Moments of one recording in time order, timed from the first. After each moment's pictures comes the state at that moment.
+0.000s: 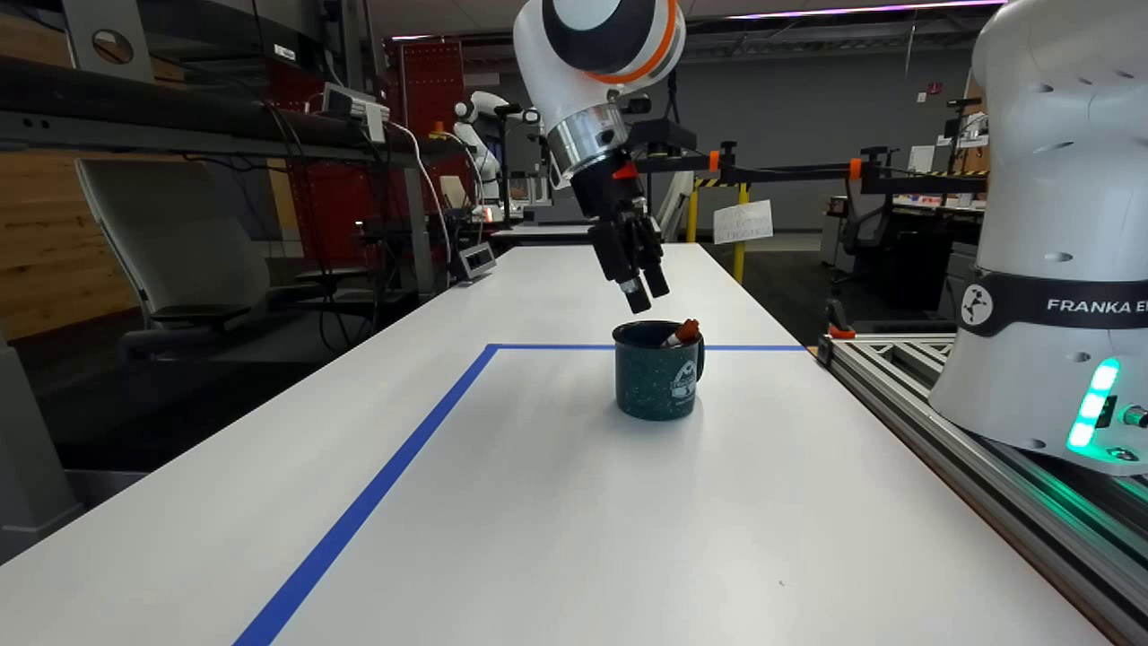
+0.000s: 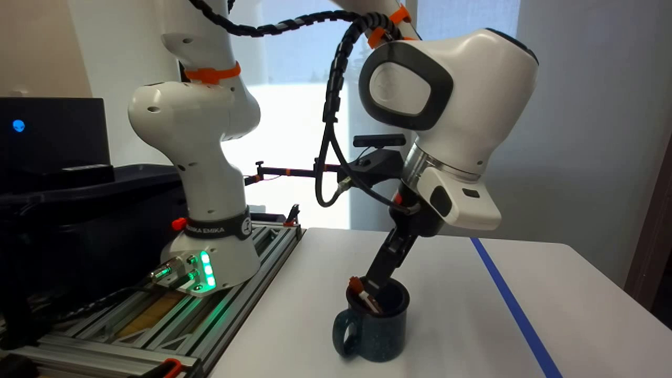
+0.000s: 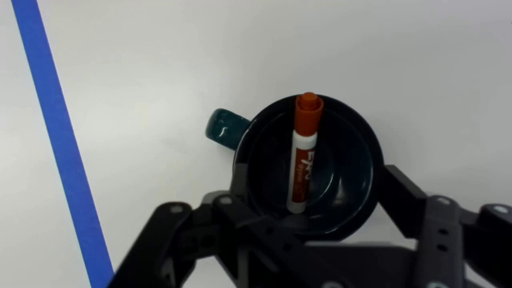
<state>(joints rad) -0.16 0.02 -0.15 -2.52 0.02 2.16 -0.03</state>
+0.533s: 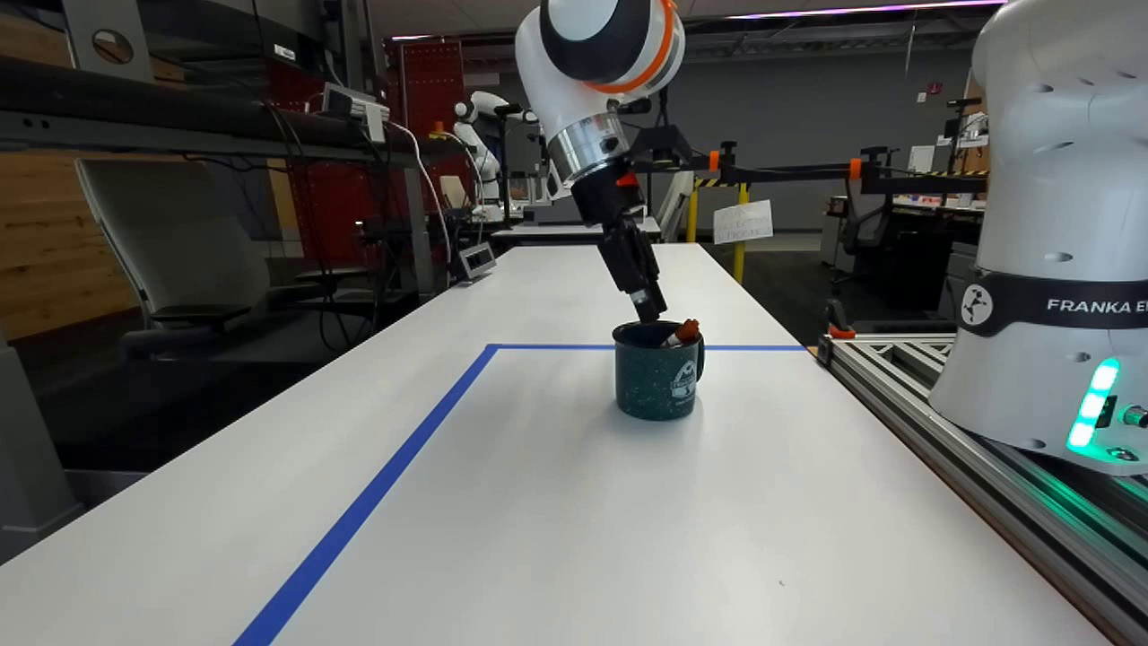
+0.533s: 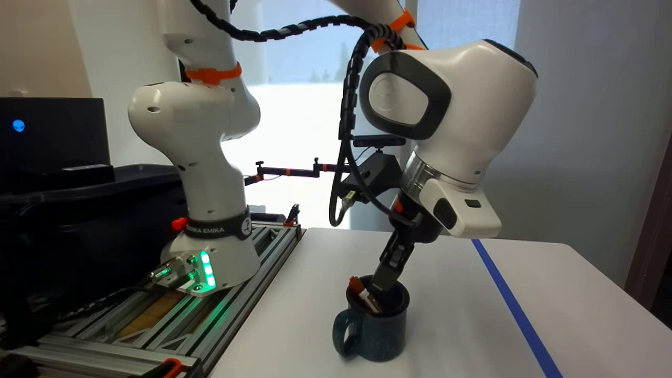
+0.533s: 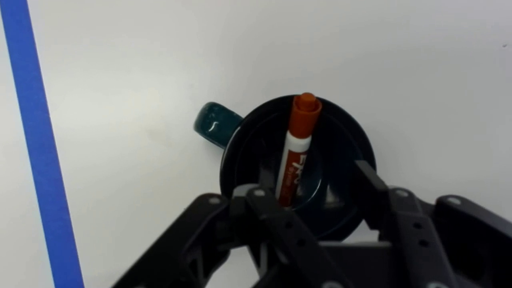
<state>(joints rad) -0.16 0.04 -0.15 -2.52 0.06 2.17 -0.15</state>
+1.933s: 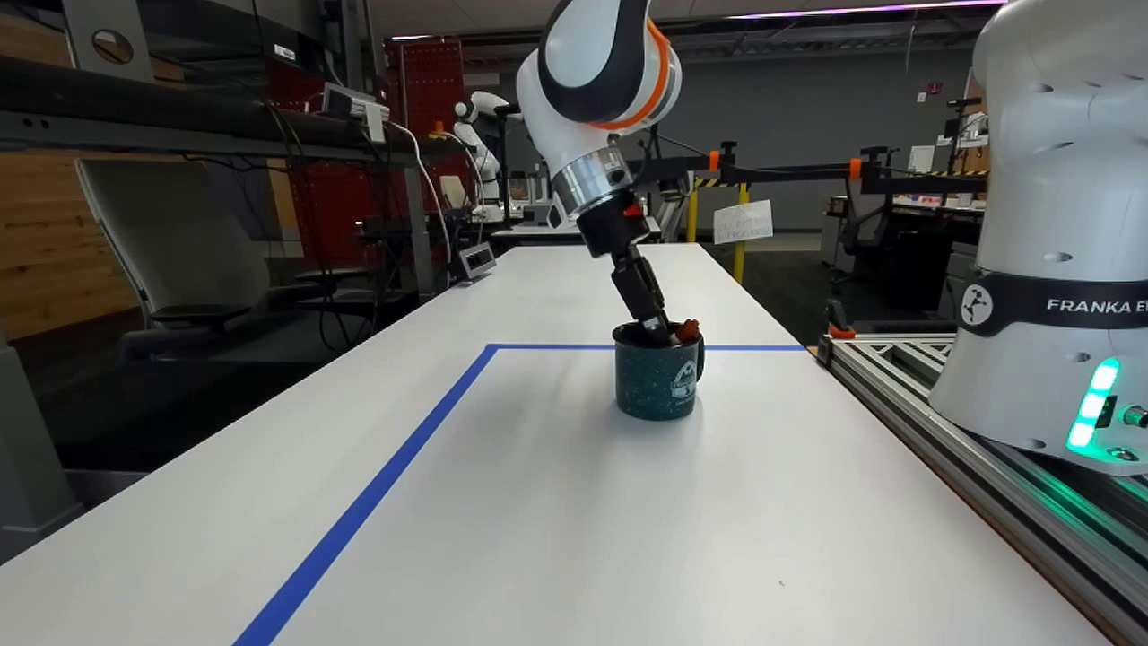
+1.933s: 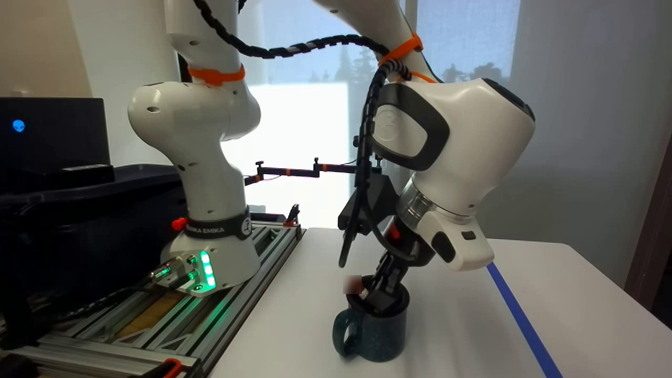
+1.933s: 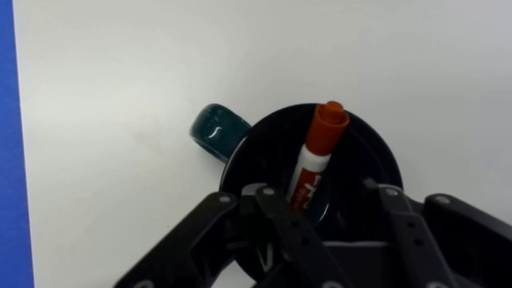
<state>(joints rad) -0.17 0.14 -0.14 -2.51 0.08 2.20 -0.27</state>
